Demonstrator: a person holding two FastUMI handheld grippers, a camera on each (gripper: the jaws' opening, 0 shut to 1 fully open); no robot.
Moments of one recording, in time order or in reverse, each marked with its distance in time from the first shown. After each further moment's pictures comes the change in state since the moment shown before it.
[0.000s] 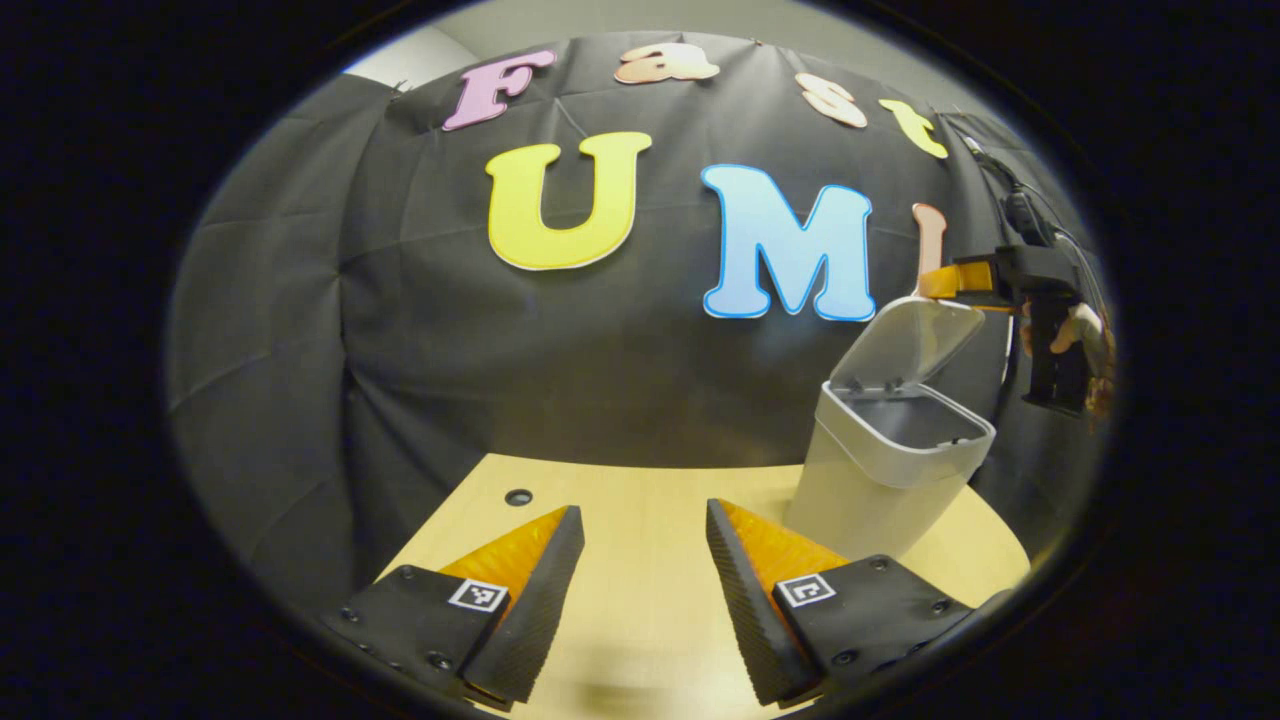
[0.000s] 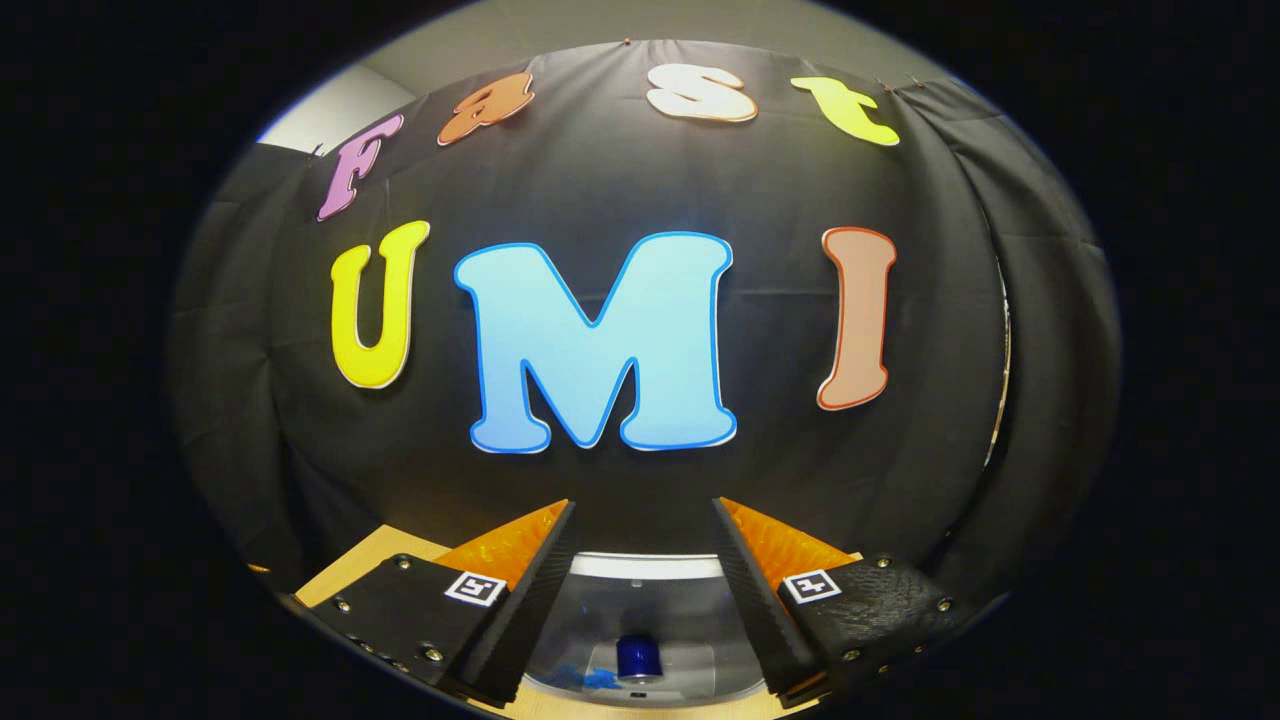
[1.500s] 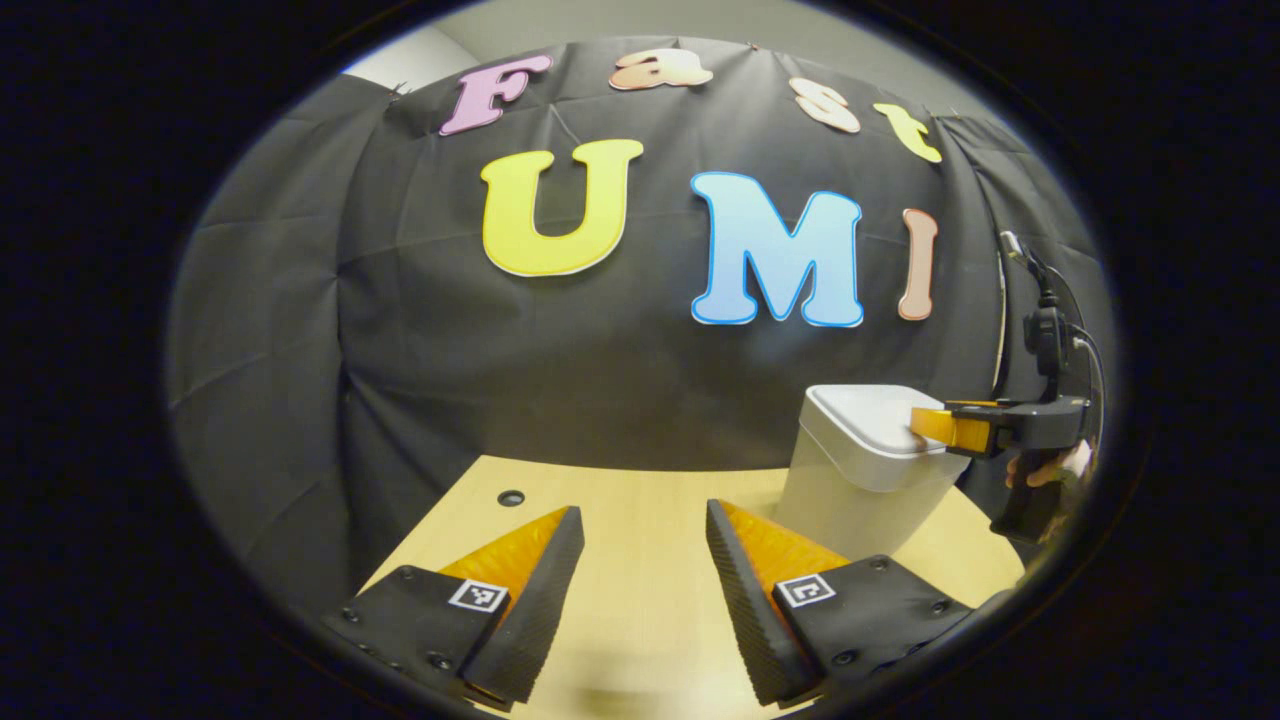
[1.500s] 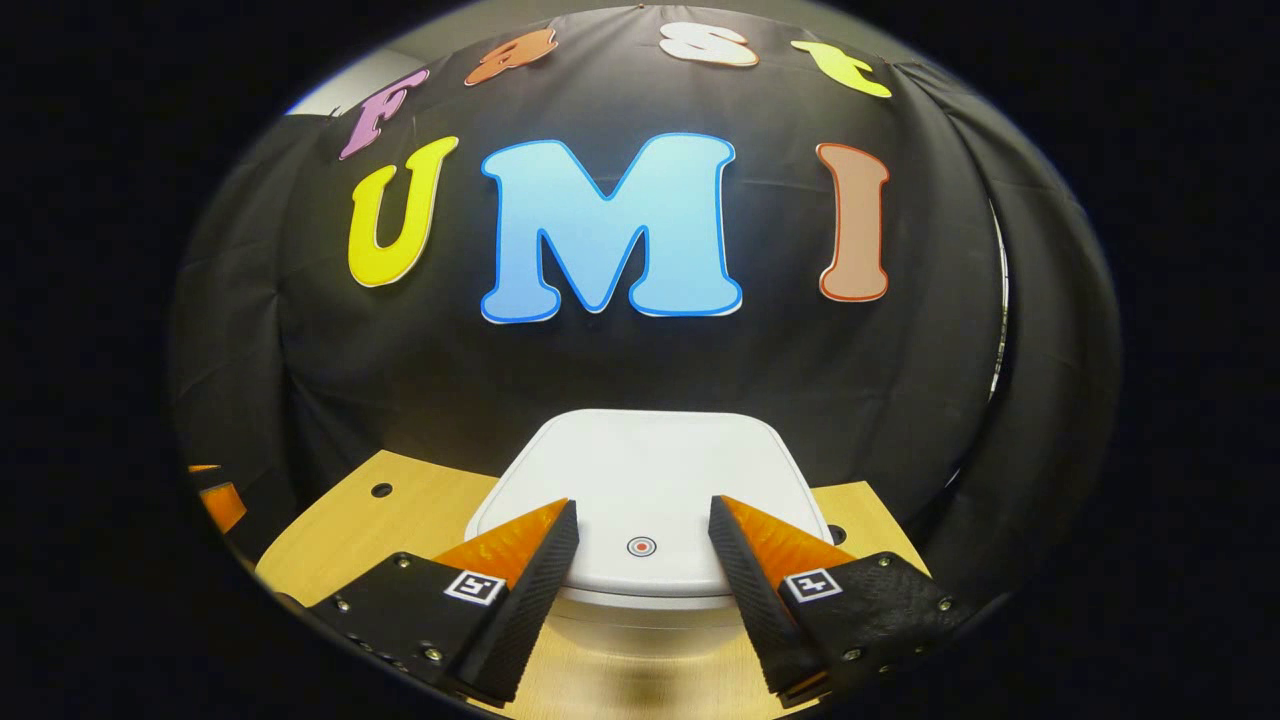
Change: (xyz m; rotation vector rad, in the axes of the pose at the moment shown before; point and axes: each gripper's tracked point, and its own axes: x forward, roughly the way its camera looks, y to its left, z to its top) left arm -0.006 -0.005 0.003 -0.003 -0.010 -0.017; right arm -0.025 0.004 -0.129 -0.017 0.139 0.005
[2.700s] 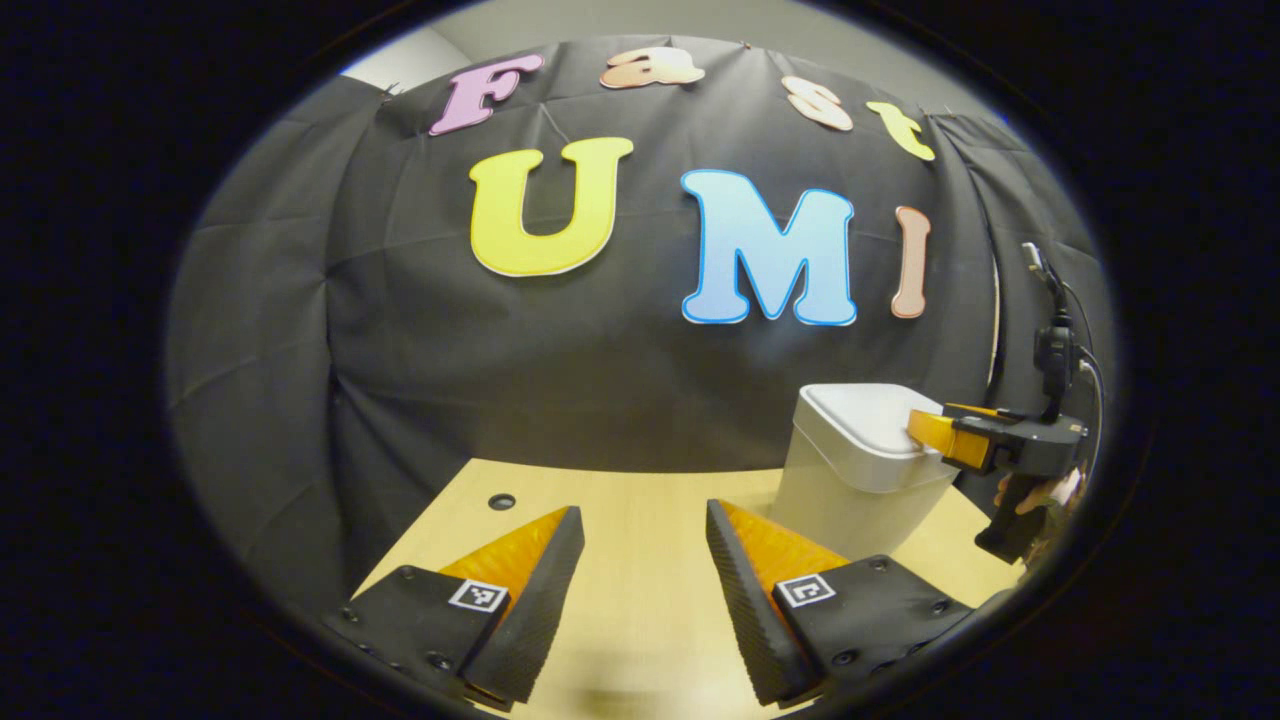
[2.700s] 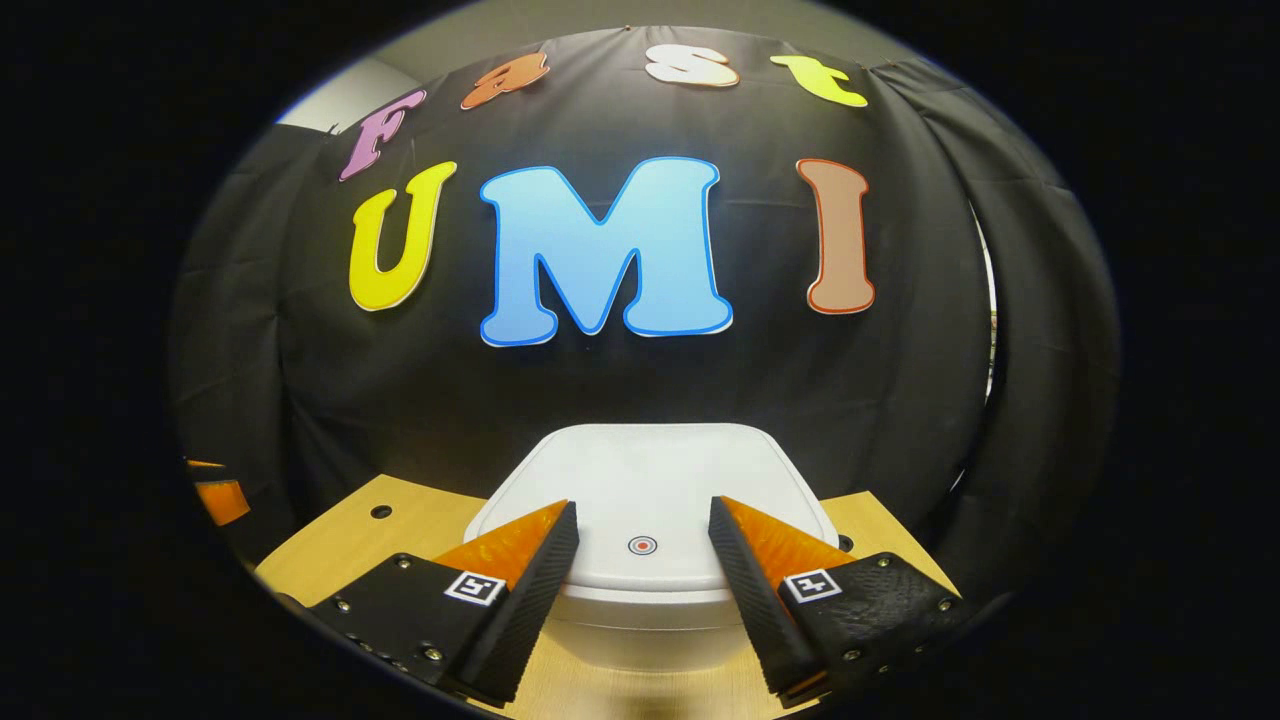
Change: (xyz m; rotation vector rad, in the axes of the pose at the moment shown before) left arm 0.000 -0.005 0.004 0.021 -0.012 -0.027; right arm -0.003 0.000 -0.002 0.038 -0.089 -0.018
